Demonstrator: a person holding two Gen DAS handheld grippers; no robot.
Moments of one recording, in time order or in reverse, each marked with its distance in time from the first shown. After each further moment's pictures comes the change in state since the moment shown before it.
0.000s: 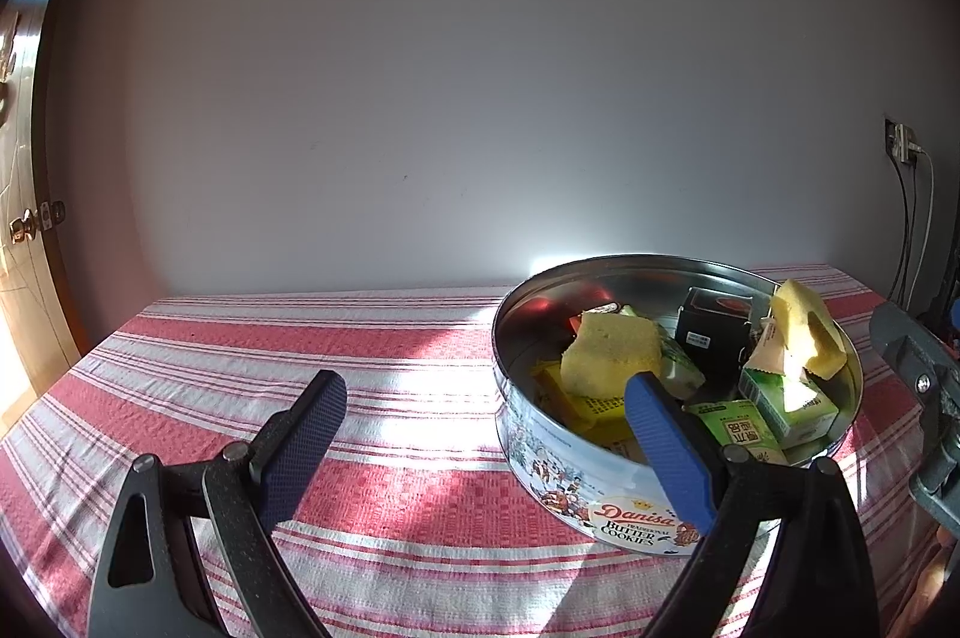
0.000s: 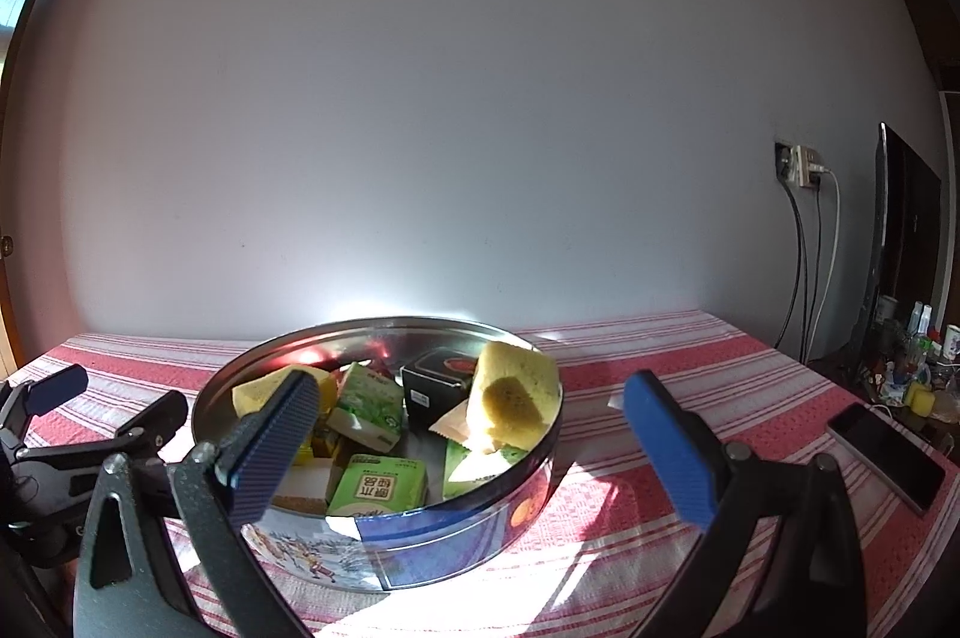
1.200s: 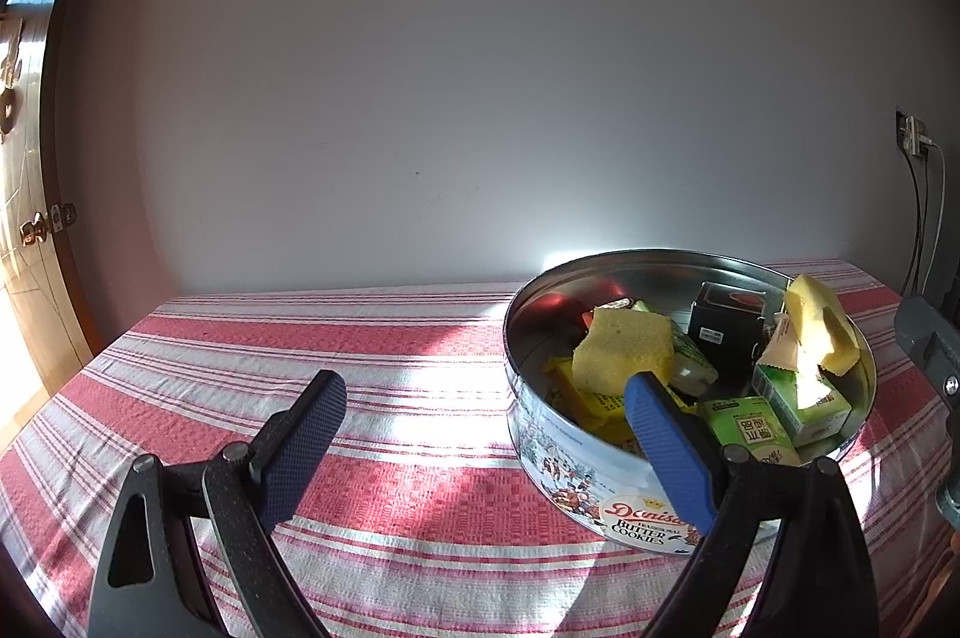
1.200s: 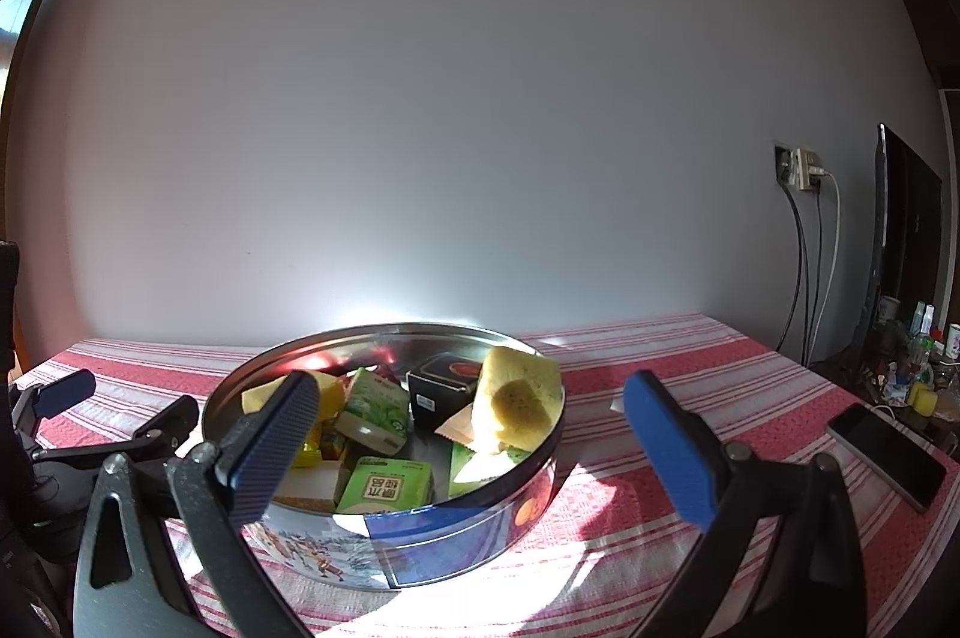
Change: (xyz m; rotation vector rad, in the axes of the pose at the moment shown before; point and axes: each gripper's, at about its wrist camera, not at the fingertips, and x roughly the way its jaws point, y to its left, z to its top) left arm 0.002 0.000 0.001 0.012 0.009 0.031; right arm -0.004 0.000 0.001 0.009 -0.013 0.008
